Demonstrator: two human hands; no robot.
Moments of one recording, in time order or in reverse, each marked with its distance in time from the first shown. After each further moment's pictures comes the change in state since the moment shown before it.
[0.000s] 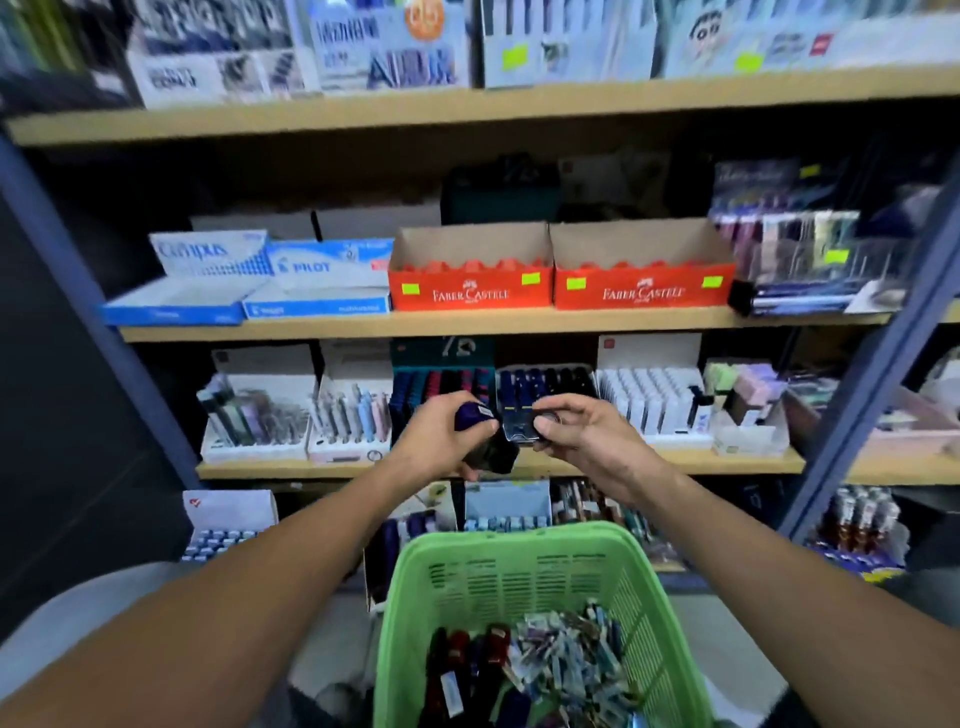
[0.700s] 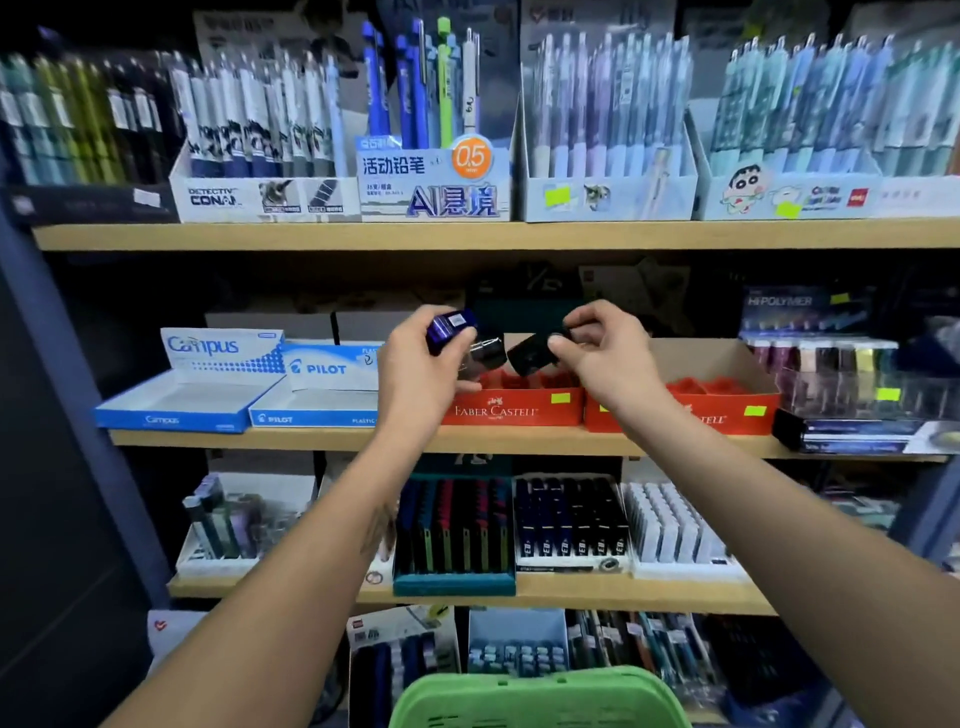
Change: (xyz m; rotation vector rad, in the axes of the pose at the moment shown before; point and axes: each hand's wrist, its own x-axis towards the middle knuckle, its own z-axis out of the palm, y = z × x) left_hand 0.081 0.109 -0.103 -0.276 0.594 0.244; right_hand 0.101 -0.176 0.043 -0.576 0.411 -0.524
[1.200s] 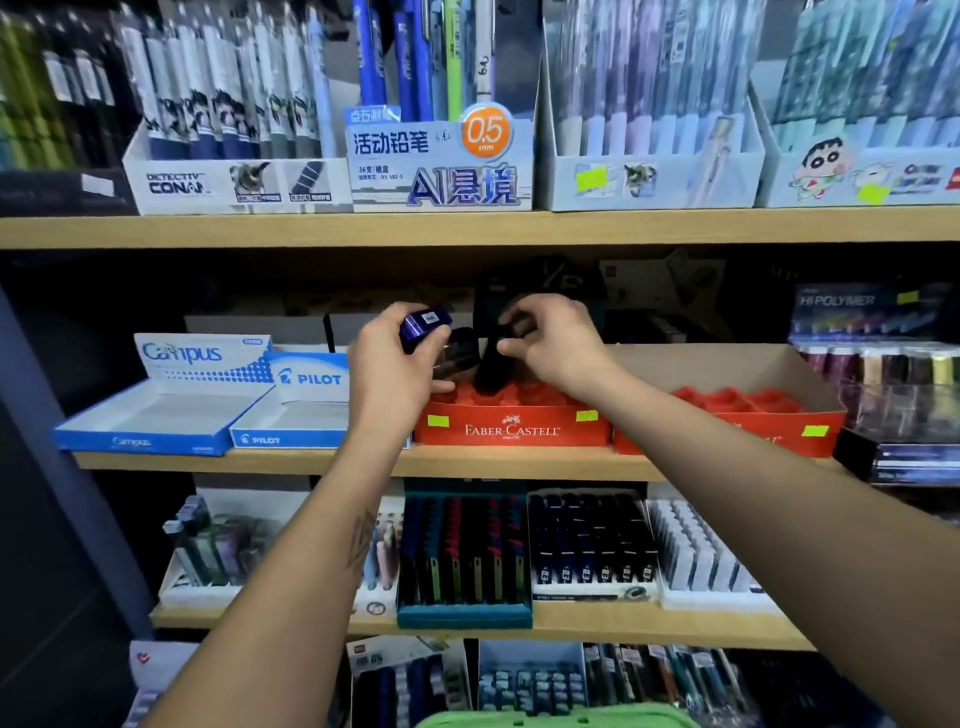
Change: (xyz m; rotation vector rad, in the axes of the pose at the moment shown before) left_hand 0.051 -0.038 -0.009 0.046 0.063 -0.024; right_hand 0.060 -0.006 0.065 -0.402 -0.175 -0.165
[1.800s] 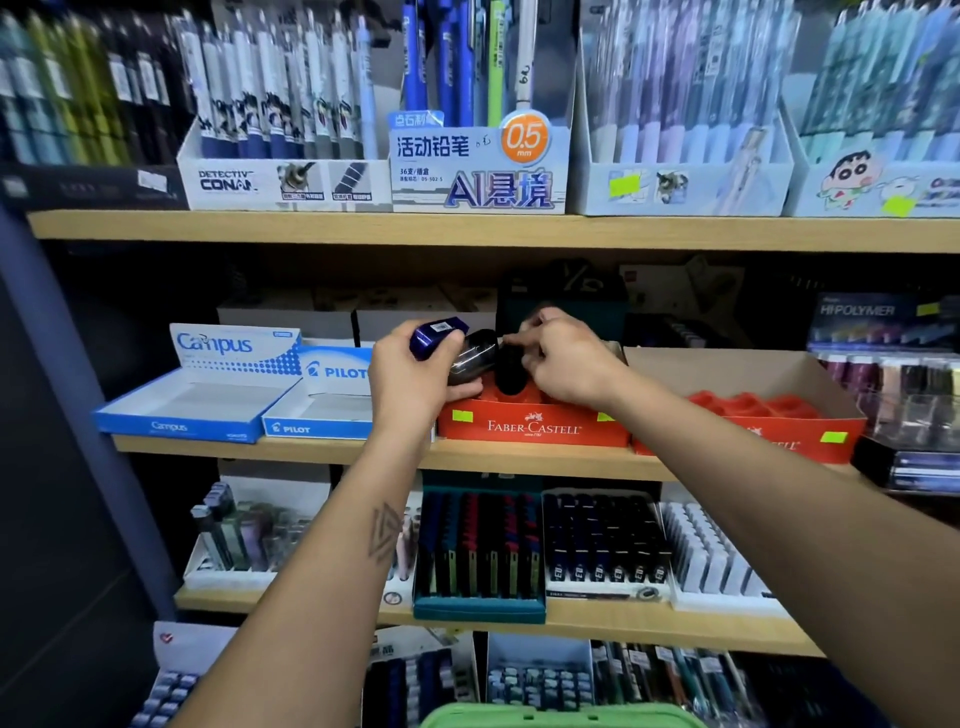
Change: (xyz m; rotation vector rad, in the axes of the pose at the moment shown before) left_hand -0.008 -0.007 -0.005 -0.336 0.031 -0.229; right_hand -0.009 -0.009 0.008 -0.221 -0.185 -0.103
